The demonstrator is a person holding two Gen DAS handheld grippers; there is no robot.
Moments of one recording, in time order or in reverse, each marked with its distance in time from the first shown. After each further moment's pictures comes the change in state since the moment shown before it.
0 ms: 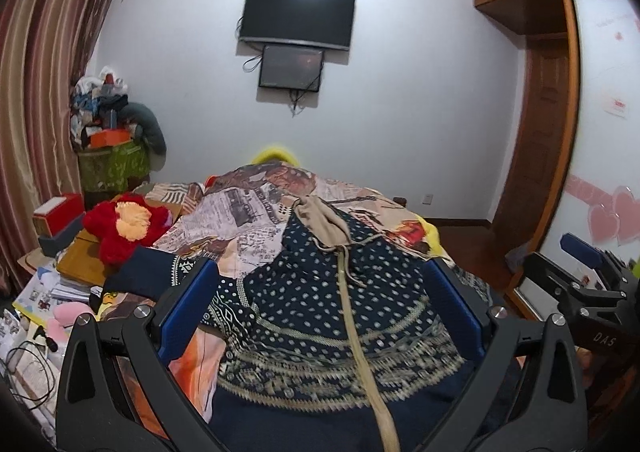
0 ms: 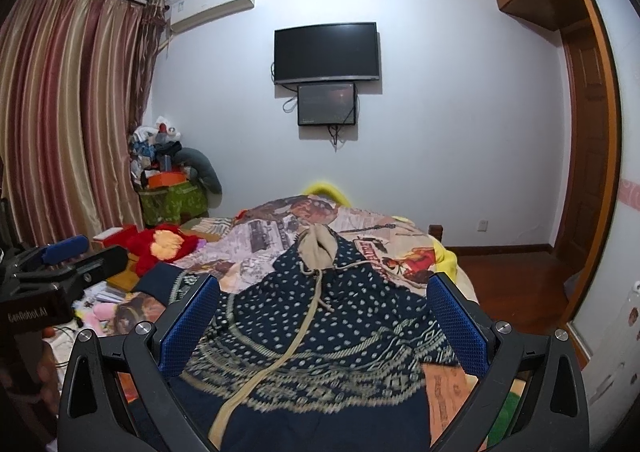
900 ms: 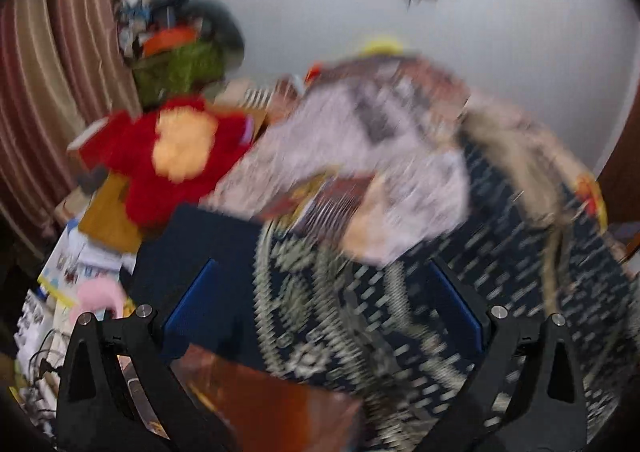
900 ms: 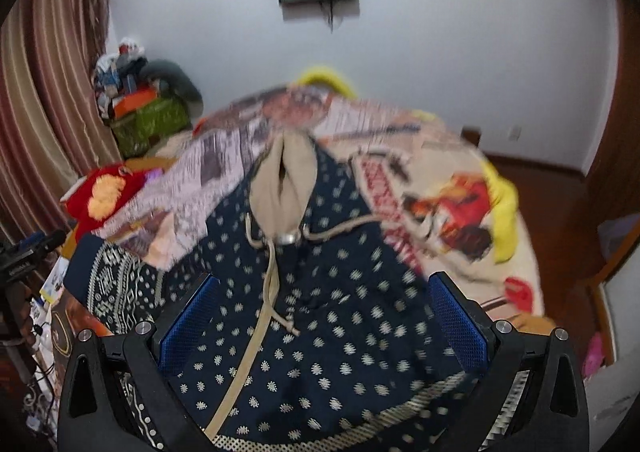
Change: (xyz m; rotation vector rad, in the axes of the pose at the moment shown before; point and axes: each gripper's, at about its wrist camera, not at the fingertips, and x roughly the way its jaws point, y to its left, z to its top) left arm 0.277 0.199 -0.021 -0.084 0.430 0.336; right arm 0.345 -0.069 -0.007 0.079 0.470 0.077
